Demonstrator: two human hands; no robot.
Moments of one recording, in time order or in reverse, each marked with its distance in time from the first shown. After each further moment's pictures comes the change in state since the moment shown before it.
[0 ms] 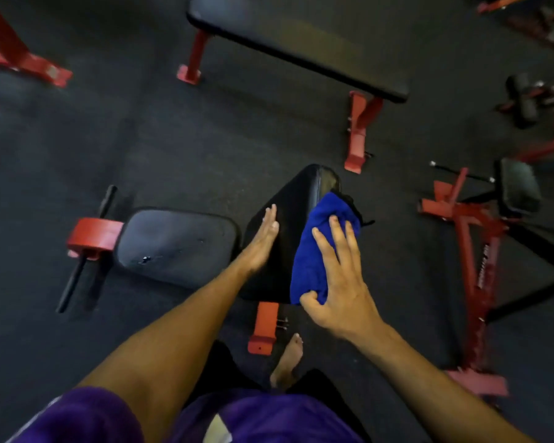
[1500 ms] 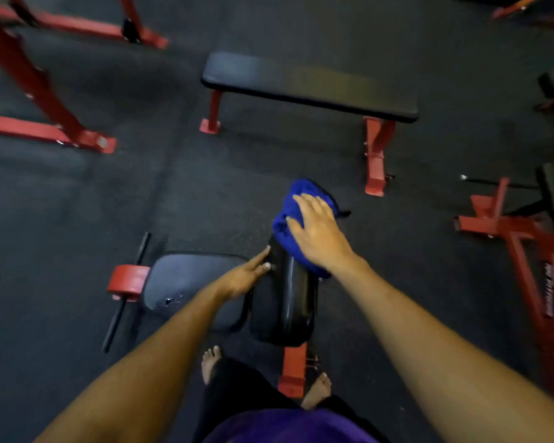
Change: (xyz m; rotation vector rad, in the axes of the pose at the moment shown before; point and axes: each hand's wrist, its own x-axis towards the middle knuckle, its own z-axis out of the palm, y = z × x) left_hand -0.001 0.055 -0.034 0.340 -0.088 -0.209; right_hand 0.146 0.044 -0.035 0.046 -0.061 0.089
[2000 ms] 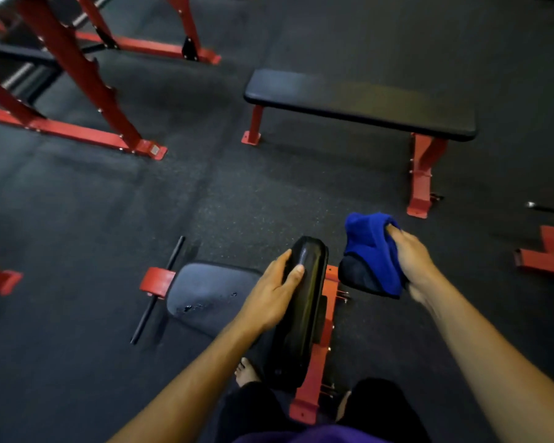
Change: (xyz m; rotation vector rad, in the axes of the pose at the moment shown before) left_hand -0.025 0.092 0.036 -0.096 0.406 0.055; right_hand 0.026 0.120 -0.066 0.986 0.031 0.518
